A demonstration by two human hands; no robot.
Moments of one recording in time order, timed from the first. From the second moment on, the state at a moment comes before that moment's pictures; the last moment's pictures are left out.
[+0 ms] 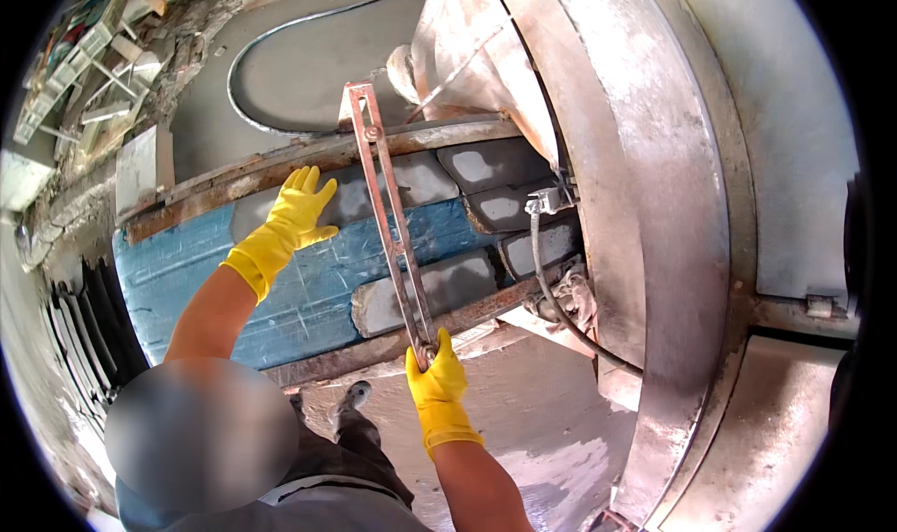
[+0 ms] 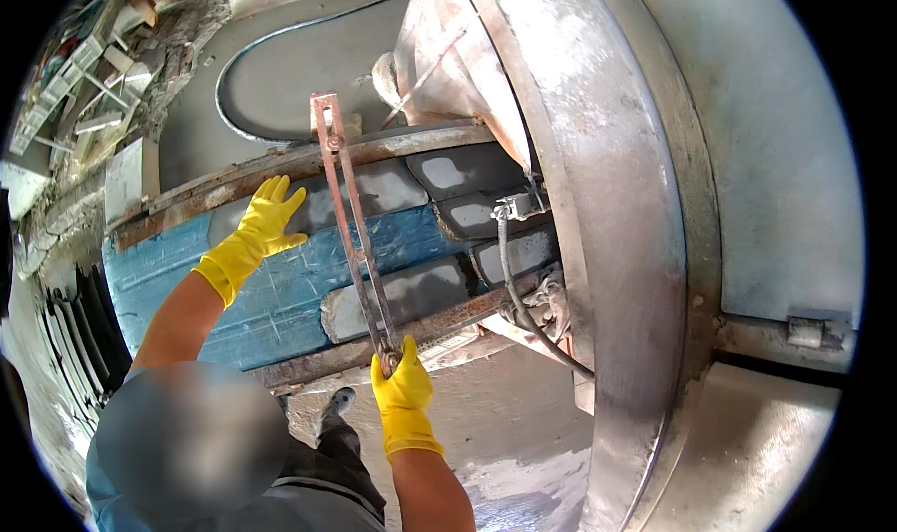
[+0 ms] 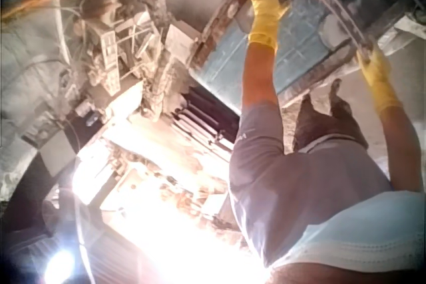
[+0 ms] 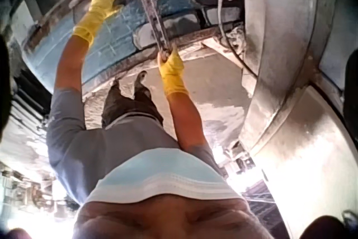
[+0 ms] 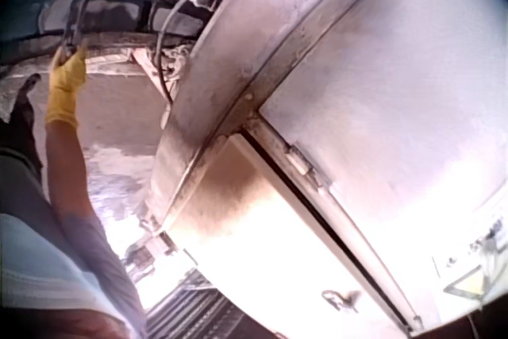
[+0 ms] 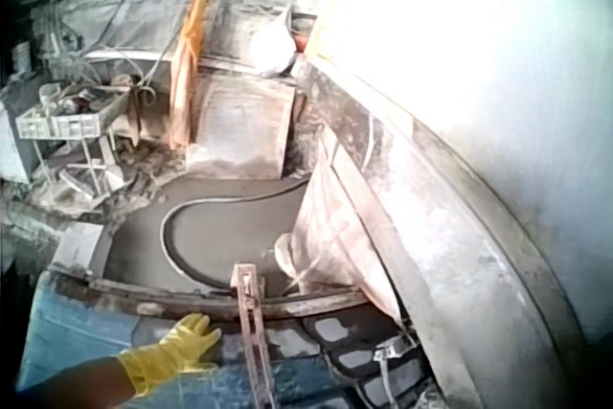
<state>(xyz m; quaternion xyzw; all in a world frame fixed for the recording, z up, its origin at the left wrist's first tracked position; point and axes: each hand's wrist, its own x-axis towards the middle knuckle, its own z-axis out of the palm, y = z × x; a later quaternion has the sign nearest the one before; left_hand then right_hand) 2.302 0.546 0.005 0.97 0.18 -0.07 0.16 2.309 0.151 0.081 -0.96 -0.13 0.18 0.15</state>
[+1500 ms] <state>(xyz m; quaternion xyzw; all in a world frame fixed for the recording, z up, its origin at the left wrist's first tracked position) 1.106 0.334 -0.185 0.38 0.88 0.02 0.29 1.778 0.469 -0.050 -0.87 -0.49 -0.05 -0.06</state>
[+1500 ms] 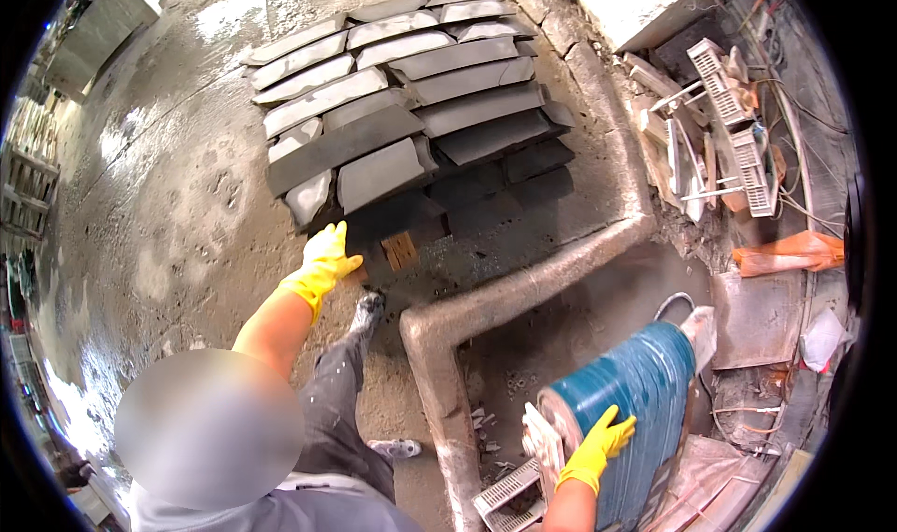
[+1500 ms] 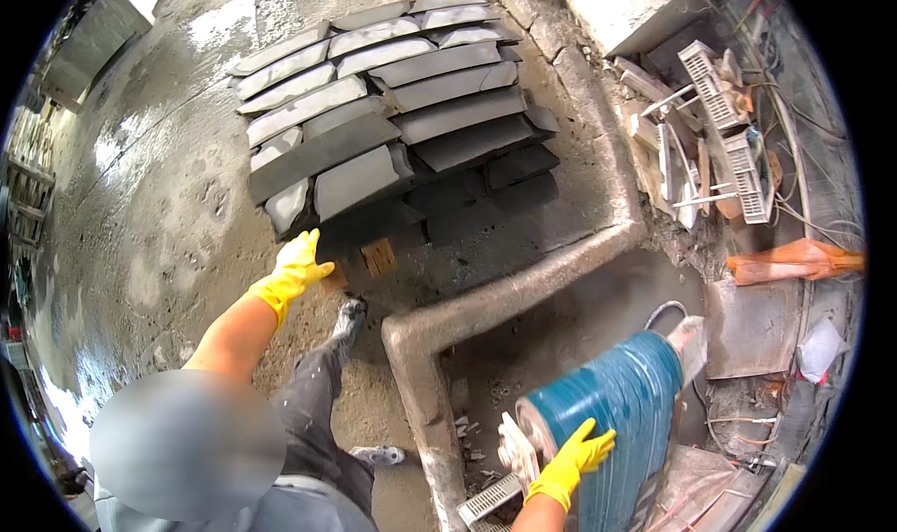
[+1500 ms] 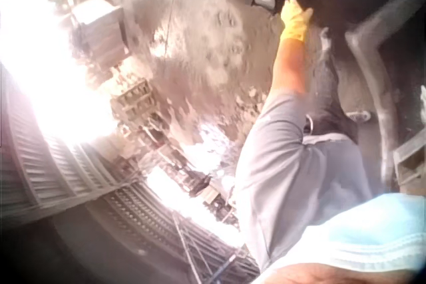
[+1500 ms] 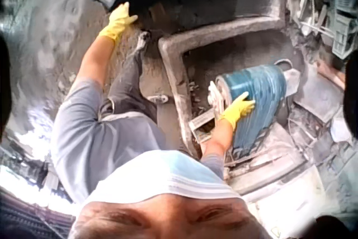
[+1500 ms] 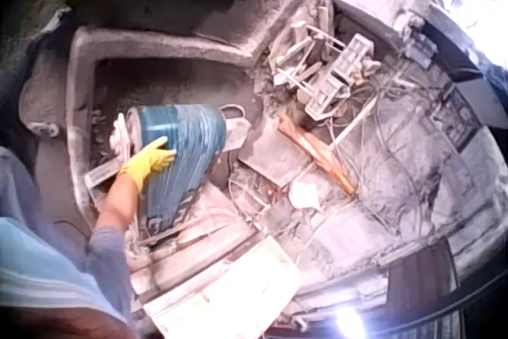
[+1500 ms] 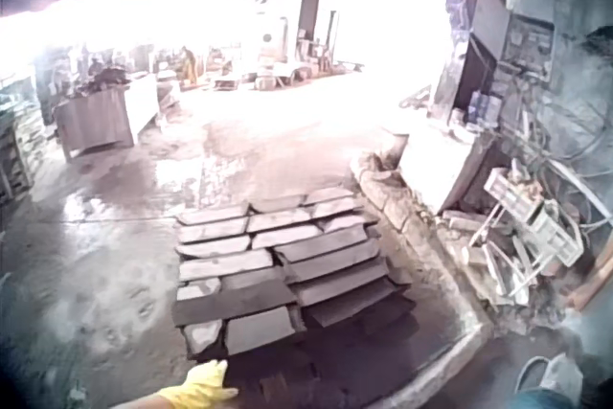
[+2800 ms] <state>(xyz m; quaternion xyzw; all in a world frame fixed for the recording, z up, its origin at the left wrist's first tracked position) 1.248 0.343 -0.018 -0.15 0.02 0.43 0.89 1.796 0.471 0.011 -0.76 -0.63 0.19 0.02</state>
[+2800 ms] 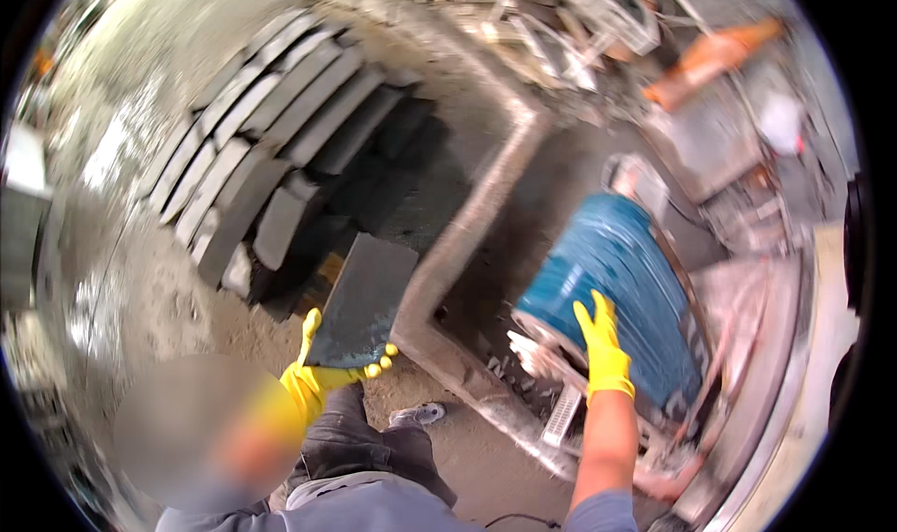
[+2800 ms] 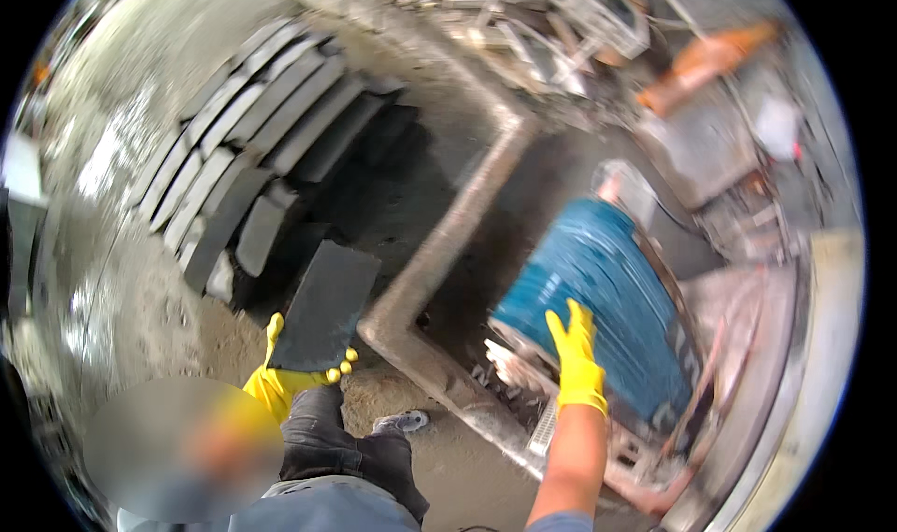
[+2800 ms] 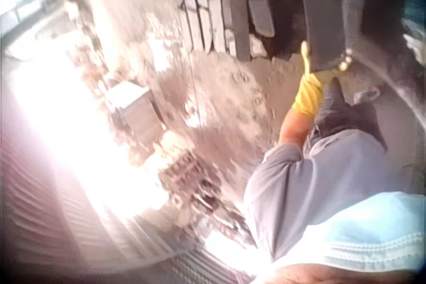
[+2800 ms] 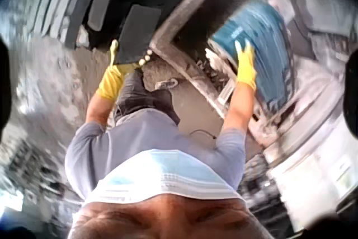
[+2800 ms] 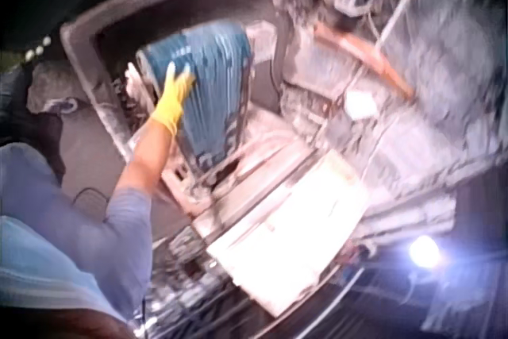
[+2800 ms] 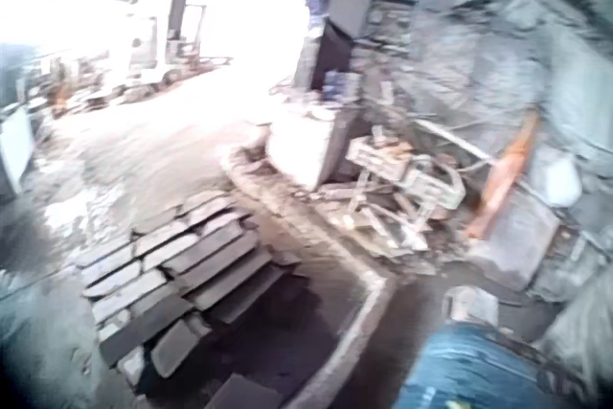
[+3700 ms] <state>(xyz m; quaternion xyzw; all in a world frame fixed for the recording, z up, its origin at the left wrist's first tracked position) 1.773 0.261 0.136 0.51 0.28 -0.02 0.81 2.038 0.057 0.078 -0.63 -0.14 0.20 0.73</state>
